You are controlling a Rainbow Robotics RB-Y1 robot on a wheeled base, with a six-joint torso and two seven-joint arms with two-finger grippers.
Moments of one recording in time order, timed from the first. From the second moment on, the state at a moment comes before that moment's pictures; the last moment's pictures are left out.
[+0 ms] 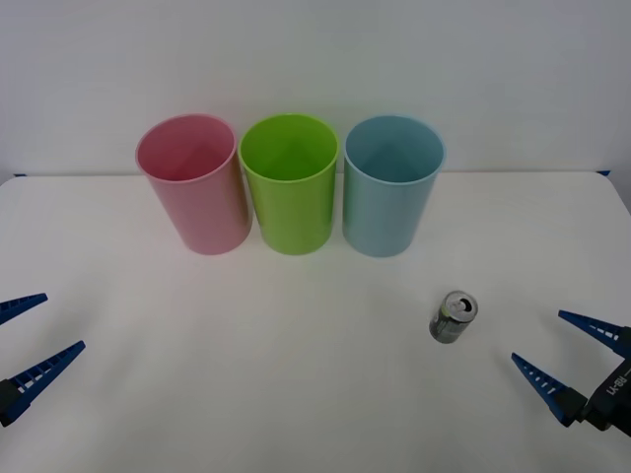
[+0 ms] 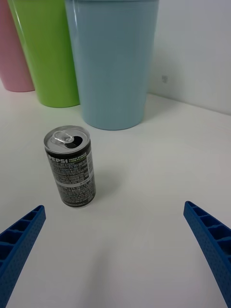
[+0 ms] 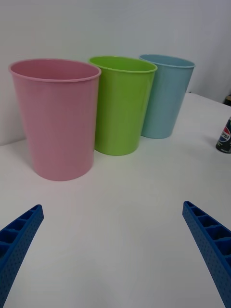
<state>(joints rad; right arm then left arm) 0.32 -0.36 -0.44 -1.61 1.30 -1.08 0.12 0.36 0.60 0.47 -1.60 -0.99 -1.21 0.00</state>
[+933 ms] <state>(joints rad) 0.28 -0.36 -0.13 -1.61 1.34 -0.77 0.11 0.37 0.60 0.47 -1.60 -0.99 -1.21 0.00</state>
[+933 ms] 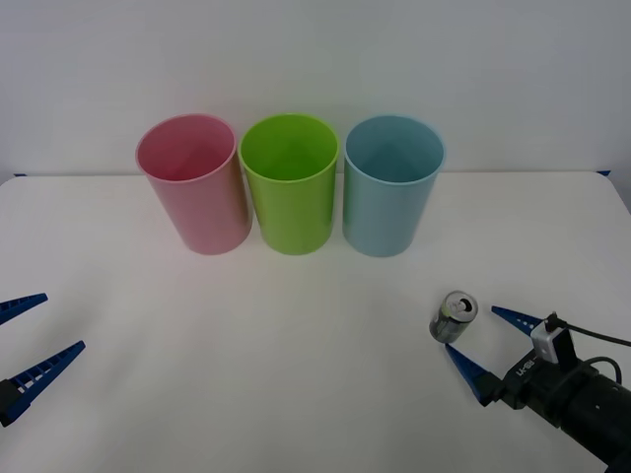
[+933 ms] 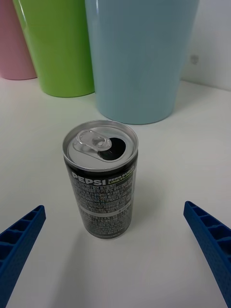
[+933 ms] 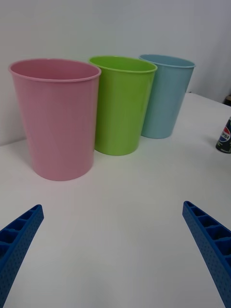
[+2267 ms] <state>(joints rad) 0.16 -0.29 -0.09 -1.38 1.14 -0.74 0.32 0.37 0.60 0.47 -1.60 -0.99 -1.21 0.00</state>
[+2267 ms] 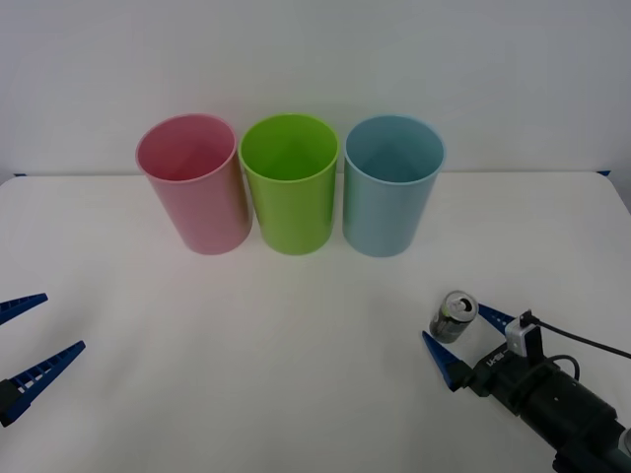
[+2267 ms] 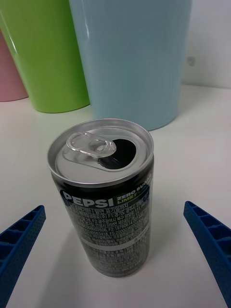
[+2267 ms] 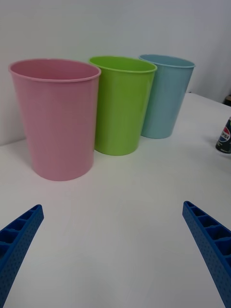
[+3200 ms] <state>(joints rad) 0.11 -0.27 -0.08 -1.33 1.10 -0.76 0.38 0.37 0.60 0.47 -1.60 -0.99 -1.21 0.00</state>
